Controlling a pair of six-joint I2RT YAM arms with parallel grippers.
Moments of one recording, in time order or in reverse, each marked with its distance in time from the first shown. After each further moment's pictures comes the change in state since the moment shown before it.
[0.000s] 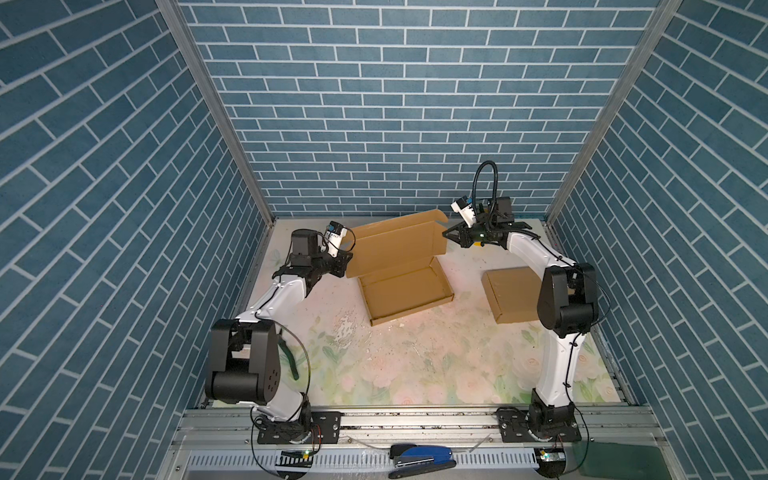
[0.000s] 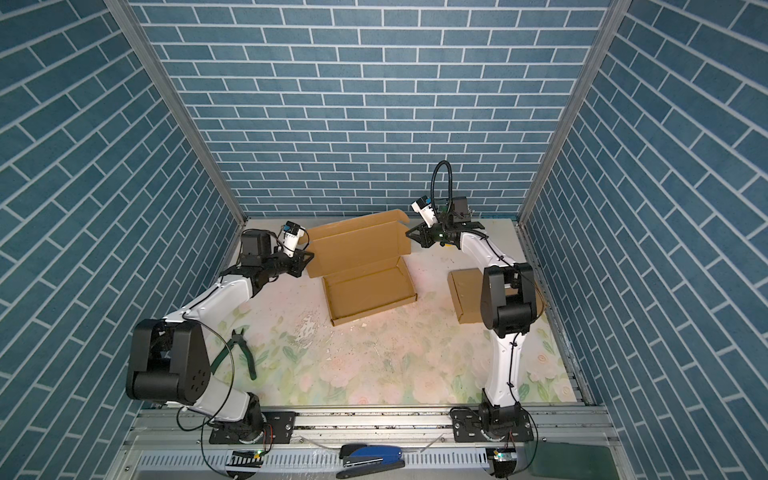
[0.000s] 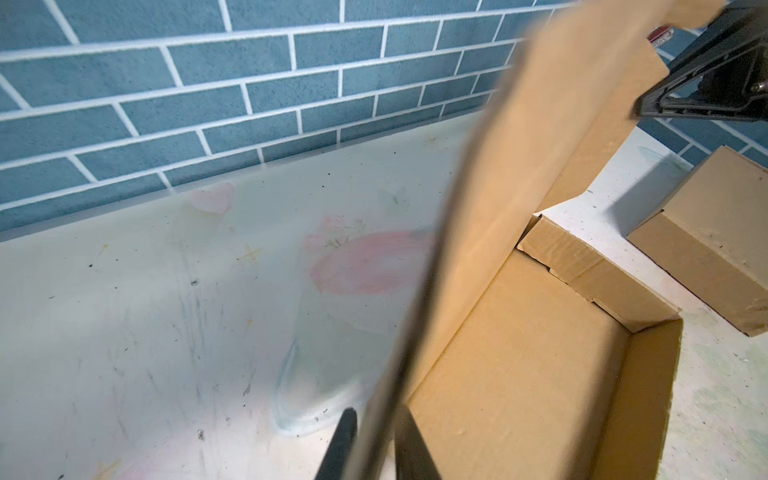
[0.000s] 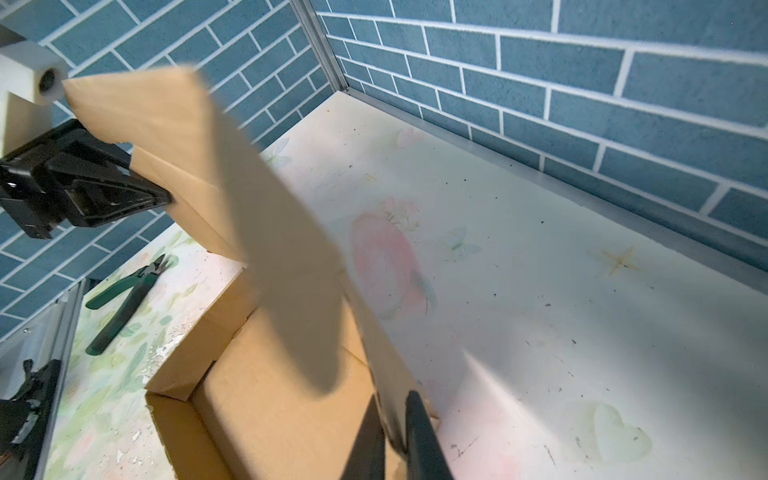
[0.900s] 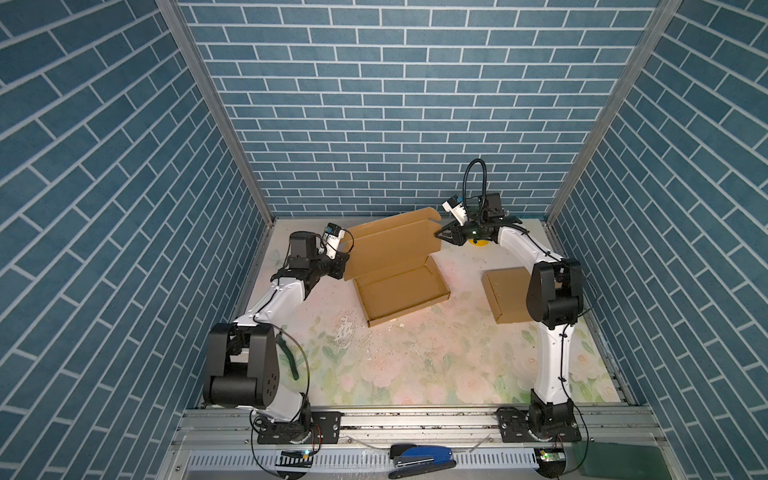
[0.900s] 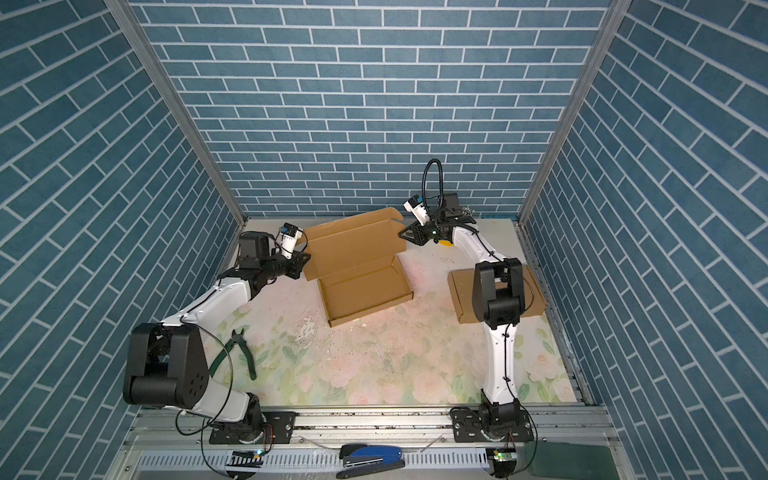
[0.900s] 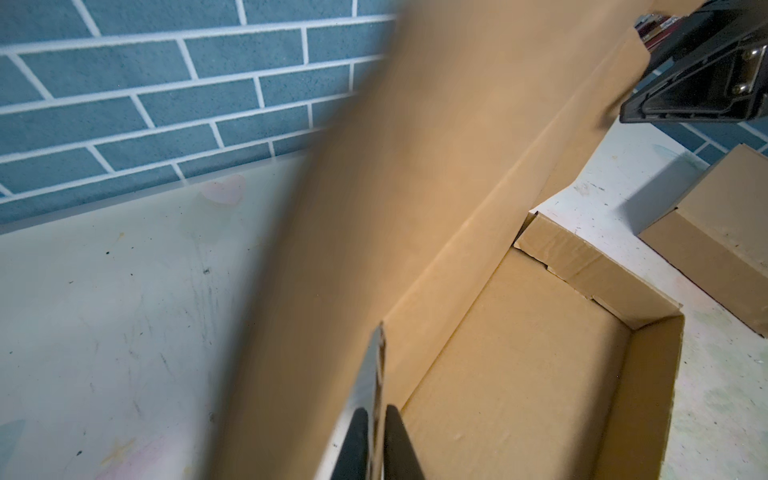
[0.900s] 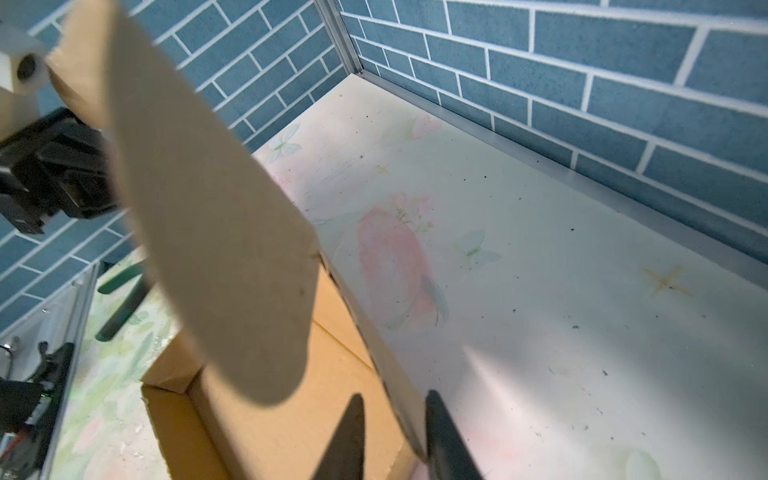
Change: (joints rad) left arm 0.009 -0.005 -0.016 0.005 -0.015 -0.017; right arm 0.042 0.124 0.179 -0.122 -0.024 -0.050
